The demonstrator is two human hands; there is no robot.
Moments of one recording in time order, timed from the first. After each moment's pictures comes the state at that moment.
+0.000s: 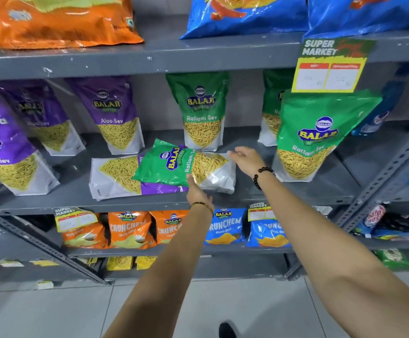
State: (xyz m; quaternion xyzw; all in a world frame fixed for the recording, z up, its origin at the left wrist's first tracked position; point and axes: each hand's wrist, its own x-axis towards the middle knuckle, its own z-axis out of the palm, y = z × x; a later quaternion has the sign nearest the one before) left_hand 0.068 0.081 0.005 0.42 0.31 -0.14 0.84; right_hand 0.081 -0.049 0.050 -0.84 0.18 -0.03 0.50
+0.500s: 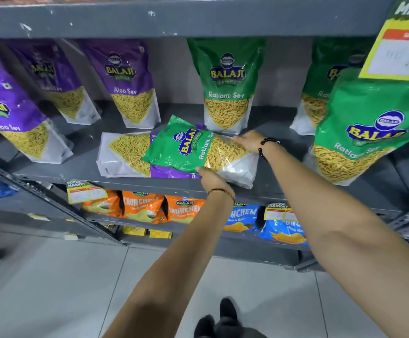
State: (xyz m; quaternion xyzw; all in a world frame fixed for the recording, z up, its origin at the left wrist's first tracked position) left_hand 0.099 0.058 -0.008 0.41 0.39 -0.07 0.82; right_hand 0.181 -0.053 0.021 -0.91 0.12 0.15 0.36
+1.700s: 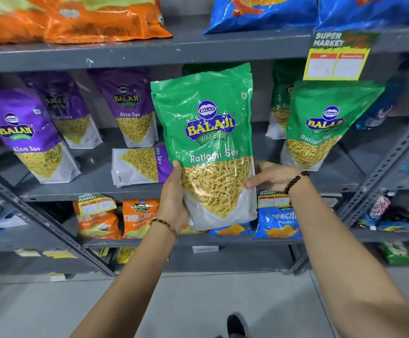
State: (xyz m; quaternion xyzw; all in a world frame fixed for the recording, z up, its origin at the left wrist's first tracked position) left_hand -0.006 0.190 0.066 0.51 0.07 -0.15 0.84; right_hand 0.001 -0.042 0.062 -0.65 -0.07 0.27 0.71
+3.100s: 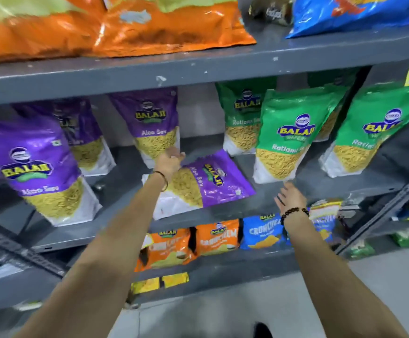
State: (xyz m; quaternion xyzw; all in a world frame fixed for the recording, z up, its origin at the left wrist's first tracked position) left_hand 0.264 0.303 0.036 0.79 -0.04 -0.10 0.61; right_hand 0.078 0.072 -0.009 -0.39 0.45 -0.20 0.78
